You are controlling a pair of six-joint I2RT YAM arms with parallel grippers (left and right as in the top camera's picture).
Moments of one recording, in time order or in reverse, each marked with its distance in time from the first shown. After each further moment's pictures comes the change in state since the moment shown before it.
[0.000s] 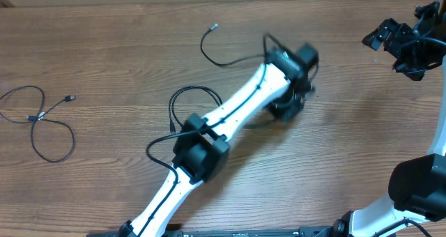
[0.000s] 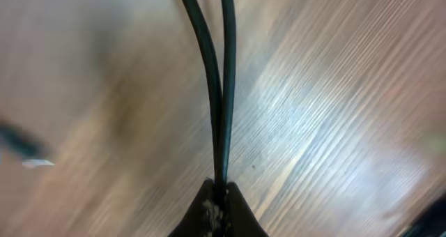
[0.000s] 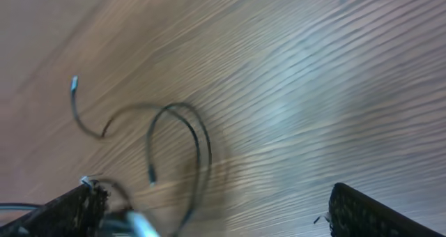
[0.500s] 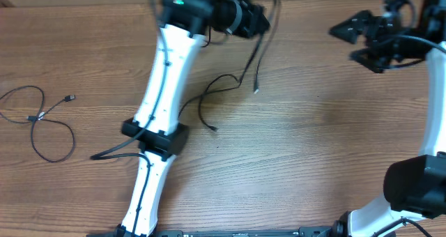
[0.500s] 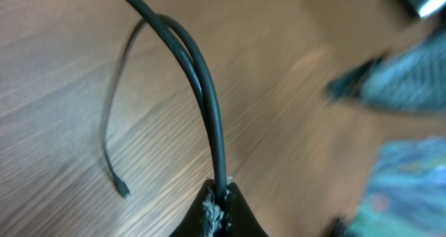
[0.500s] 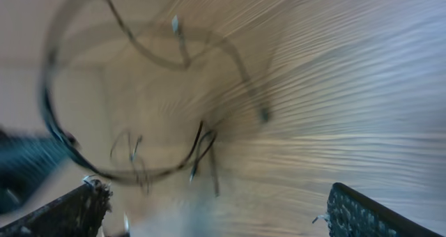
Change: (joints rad) left arm 0.367 -0.010 0.589 0.026 0.452 -0.275; right arm 0.115 0.000 0.000 -0.014 -0.393 -0.020
